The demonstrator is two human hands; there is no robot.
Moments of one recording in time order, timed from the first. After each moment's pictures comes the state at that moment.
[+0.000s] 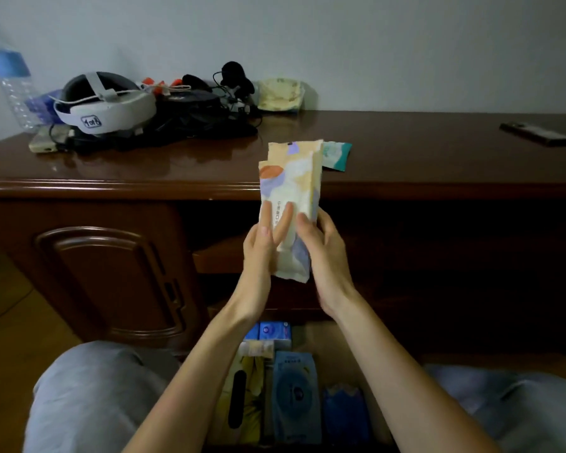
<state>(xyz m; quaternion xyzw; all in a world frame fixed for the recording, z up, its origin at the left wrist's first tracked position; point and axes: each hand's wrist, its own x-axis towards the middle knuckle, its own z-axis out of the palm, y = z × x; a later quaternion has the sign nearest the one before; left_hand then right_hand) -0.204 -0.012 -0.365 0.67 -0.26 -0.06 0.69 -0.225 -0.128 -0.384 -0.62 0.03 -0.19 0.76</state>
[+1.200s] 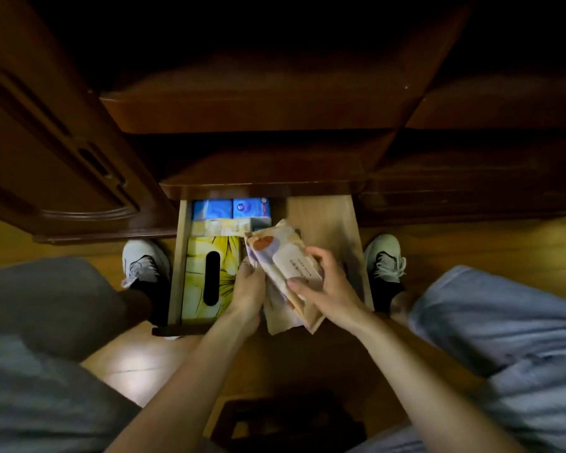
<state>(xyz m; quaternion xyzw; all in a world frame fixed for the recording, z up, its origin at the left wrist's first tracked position) -0.266 -0.015 -0.646 0.65 0.17 -0.35 0.66 -0.342 -0.167 -0.642 -0.79 0.21 0.11 0.57</state>
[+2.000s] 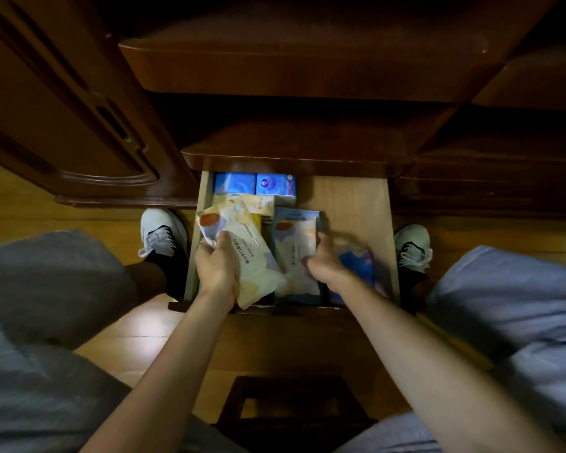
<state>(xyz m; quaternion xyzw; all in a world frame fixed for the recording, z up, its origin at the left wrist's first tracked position) -0.229 0.044 -0.661 0.64 0.33 -0.16 0.67 -0.262 -0.151 -0.739 -0.75 0.34 0.24 0.50</state>
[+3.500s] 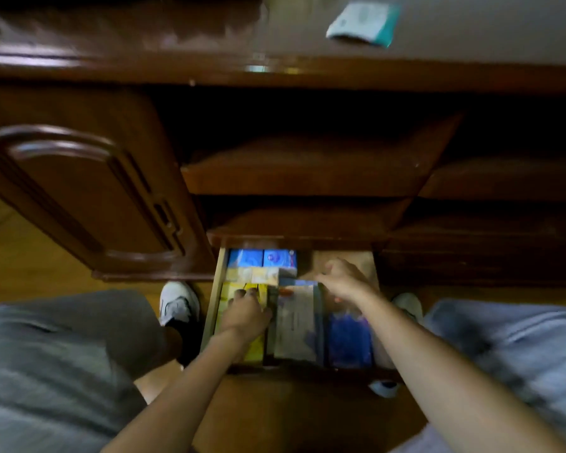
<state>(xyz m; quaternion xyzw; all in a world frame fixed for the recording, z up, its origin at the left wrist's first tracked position) -0.218 0.039 -0.636 0.94 -0.08 -0.28 0.18 -0.225 -0.187 -0.623 -0.89 0.28 0.19 0.32</state>
